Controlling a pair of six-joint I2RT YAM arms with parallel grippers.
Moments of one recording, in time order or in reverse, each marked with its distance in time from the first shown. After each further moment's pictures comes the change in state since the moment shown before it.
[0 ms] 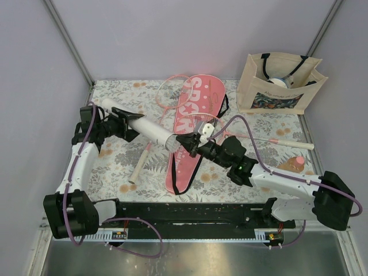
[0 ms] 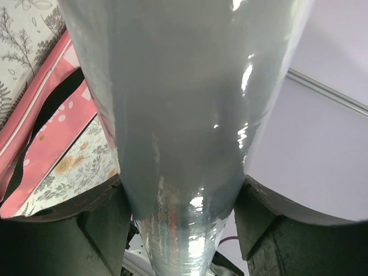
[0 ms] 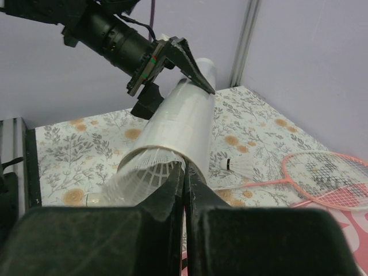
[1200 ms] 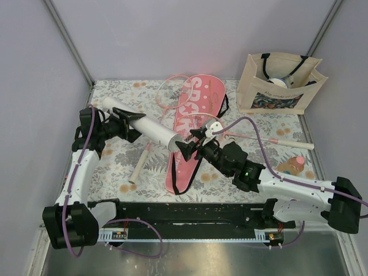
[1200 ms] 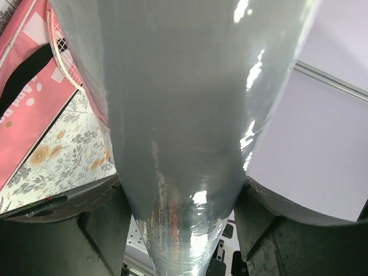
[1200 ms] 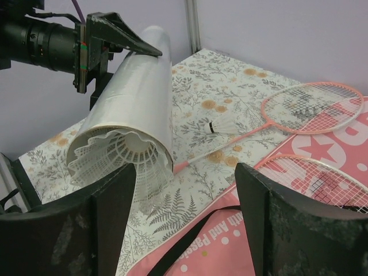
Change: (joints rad) left arm -0.033 -0.103 -0.065 0.080 0.030 -0.111; right arm 0.115 -0.097 0.023 -0.221 0.423 0.185
